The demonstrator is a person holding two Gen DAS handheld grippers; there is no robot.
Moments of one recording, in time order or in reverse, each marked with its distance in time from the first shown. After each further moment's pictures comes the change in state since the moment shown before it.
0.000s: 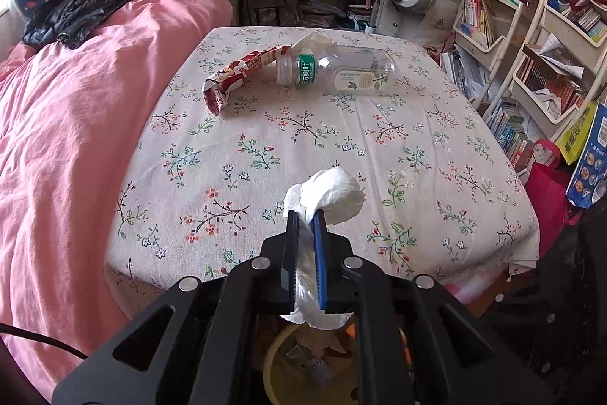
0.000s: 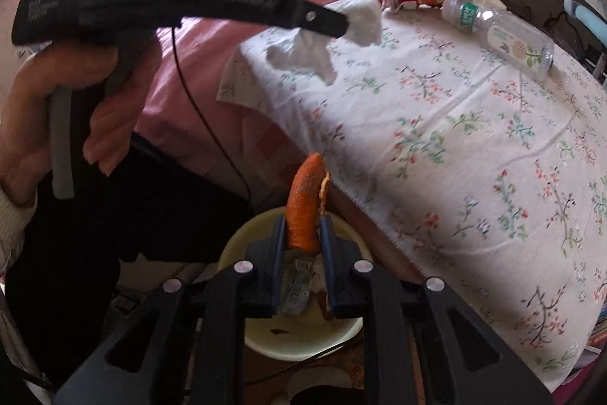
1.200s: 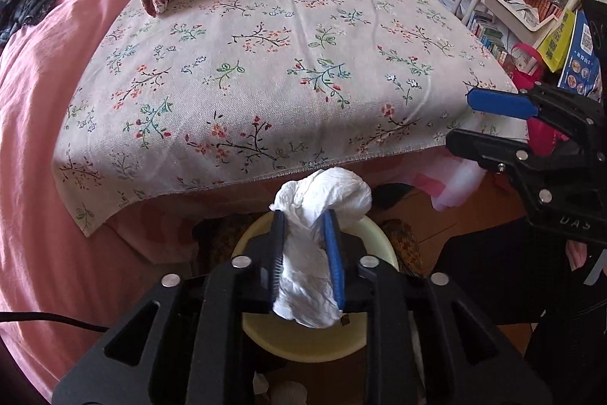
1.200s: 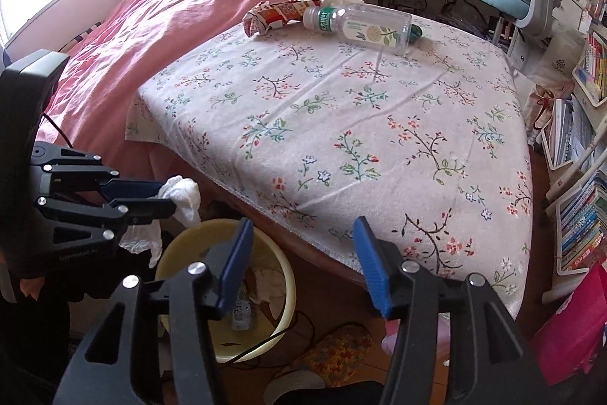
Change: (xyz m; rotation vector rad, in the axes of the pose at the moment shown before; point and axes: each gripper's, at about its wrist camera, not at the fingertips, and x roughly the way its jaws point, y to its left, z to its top) left arm 0.004 -0.051 -0.089 0.125 0.235 -0.040; right arm -0.053 -0.051 -0.041 0.262 -0.172 -0.322
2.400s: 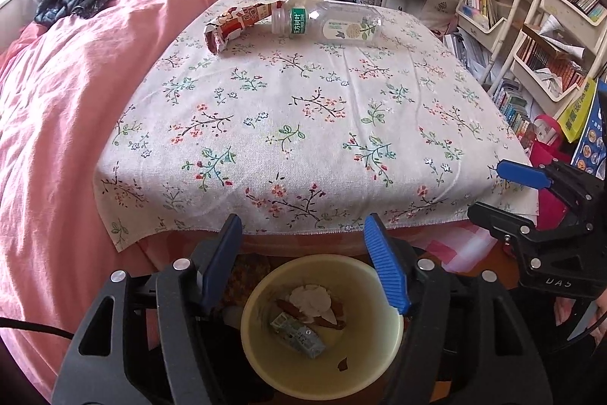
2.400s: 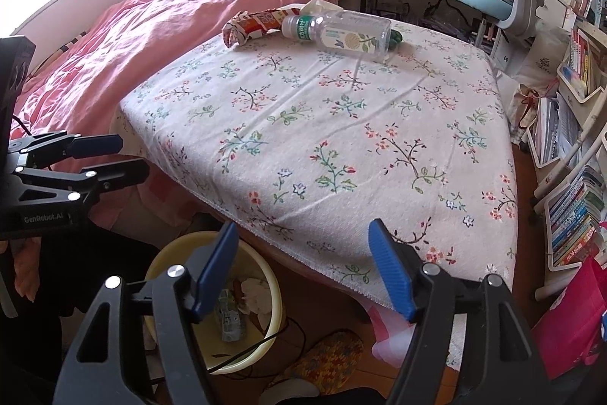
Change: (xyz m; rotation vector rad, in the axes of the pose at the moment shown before) left arm -0.024 0.026 0.011 -0.161 -0.192 0.068; right arm -0.002 -0.006 0.003 0.013 -0.032 -0.045
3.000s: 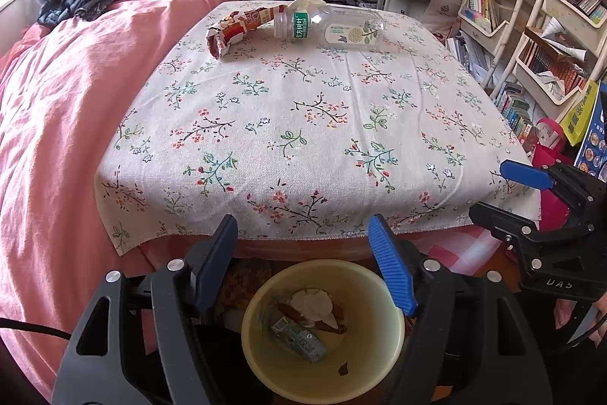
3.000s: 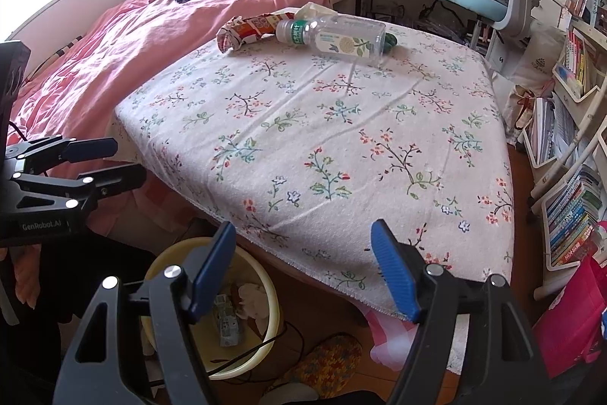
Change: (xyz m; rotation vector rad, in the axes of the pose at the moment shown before) left arm 0.000 0.000 0.002 -0.004 -0.010 0.011; right arm 0.000 -0.002 0.003 0.011 -0.013 -0.013
